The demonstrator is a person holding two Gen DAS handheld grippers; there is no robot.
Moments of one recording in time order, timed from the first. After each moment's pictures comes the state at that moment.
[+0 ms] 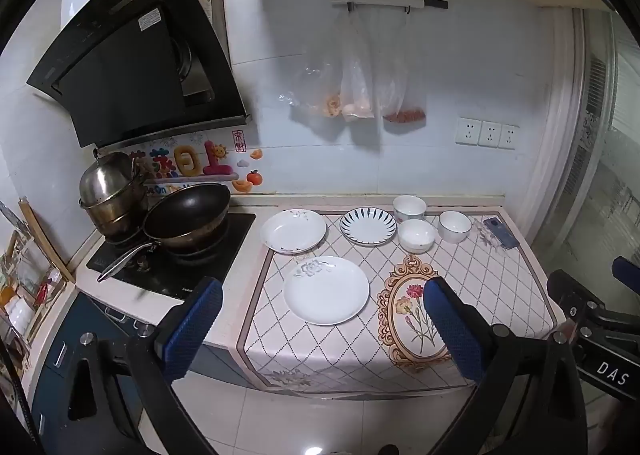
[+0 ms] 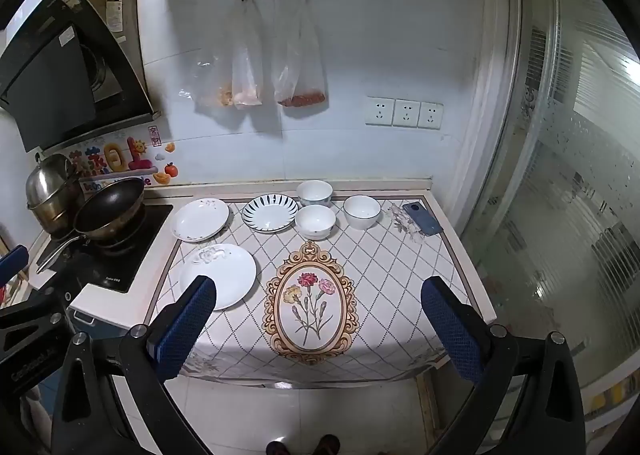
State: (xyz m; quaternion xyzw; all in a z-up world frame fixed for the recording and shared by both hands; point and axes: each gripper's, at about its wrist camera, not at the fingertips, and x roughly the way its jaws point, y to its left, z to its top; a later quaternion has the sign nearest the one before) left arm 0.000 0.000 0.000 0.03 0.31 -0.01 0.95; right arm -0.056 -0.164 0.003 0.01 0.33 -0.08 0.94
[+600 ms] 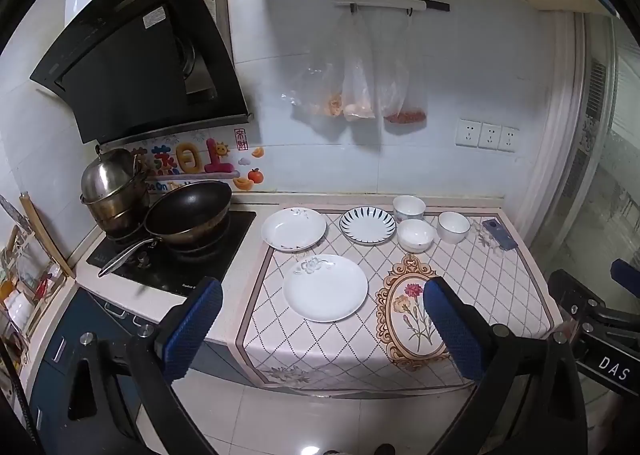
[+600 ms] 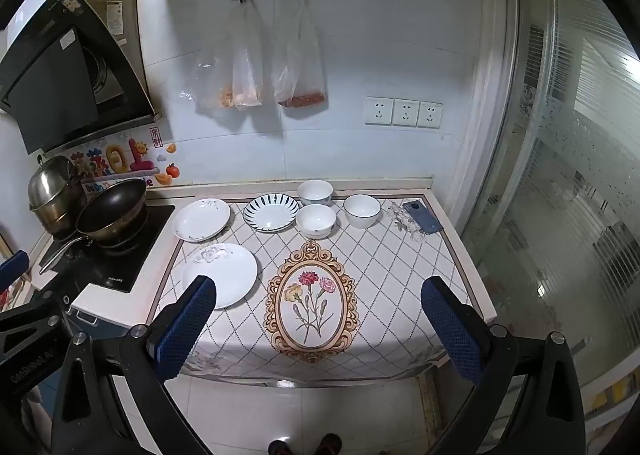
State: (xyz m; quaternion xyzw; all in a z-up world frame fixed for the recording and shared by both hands) left arm -0.010 0.000 0.004 0.03 0.31 -0.01 0.95; right arm -0.060 -0.162 0.002 0.02 0.32 -0.07 0.94
